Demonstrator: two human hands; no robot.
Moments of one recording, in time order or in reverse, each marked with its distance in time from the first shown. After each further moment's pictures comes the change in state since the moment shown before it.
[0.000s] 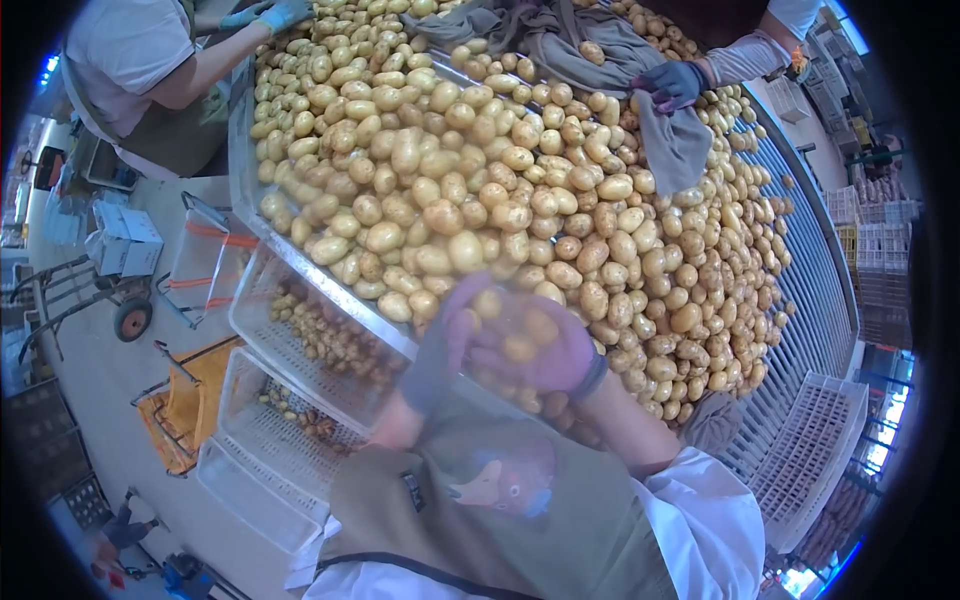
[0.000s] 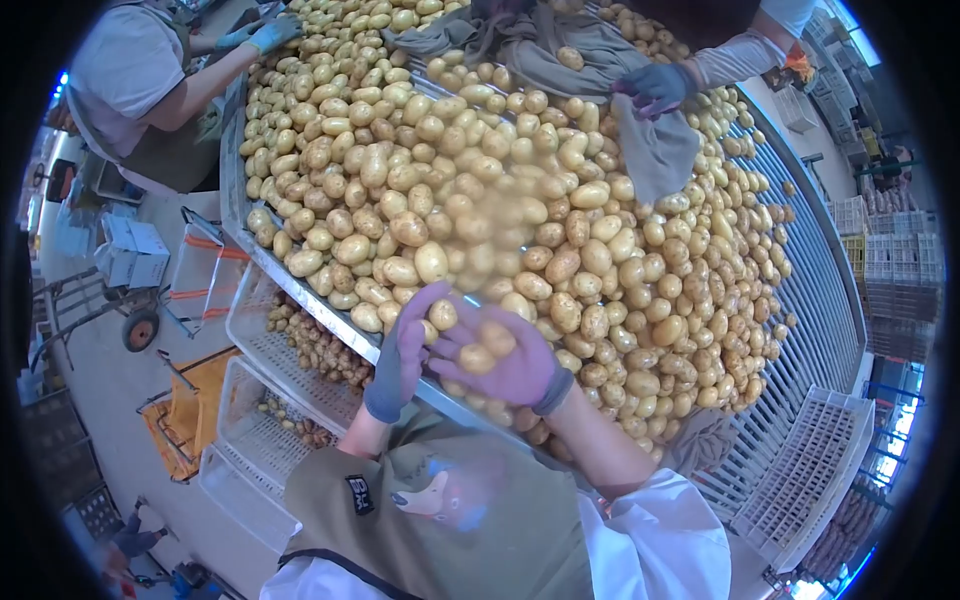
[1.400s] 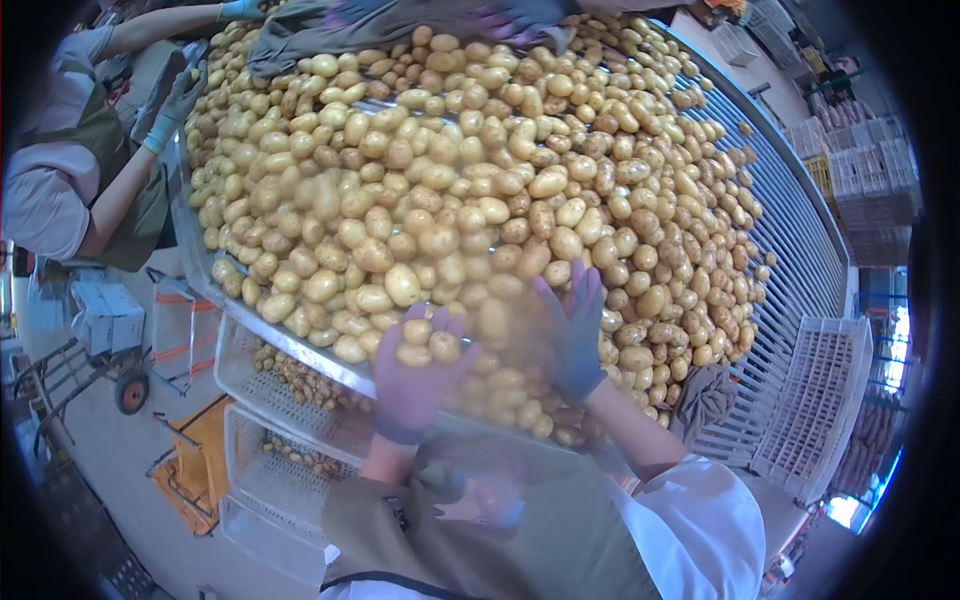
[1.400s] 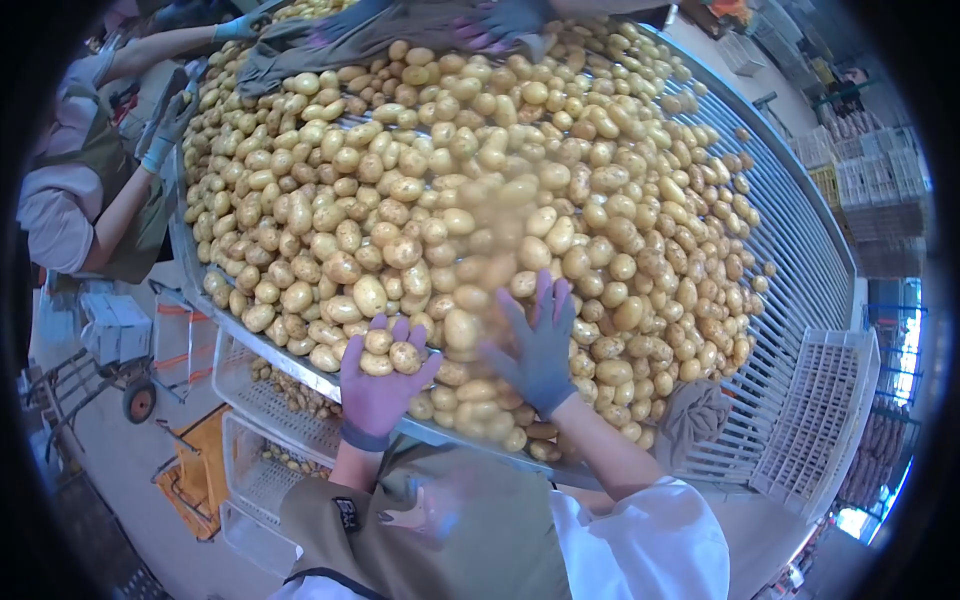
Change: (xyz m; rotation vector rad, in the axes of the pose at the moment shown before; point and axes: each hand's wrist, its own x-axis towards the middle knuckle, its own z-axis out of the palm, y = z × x) left_hand 0.018 -0.031 0.021 -0.935 0.059 -0.245; right_hand -0.068 -0.040 -0.071 -2.486 1.085 -0.942
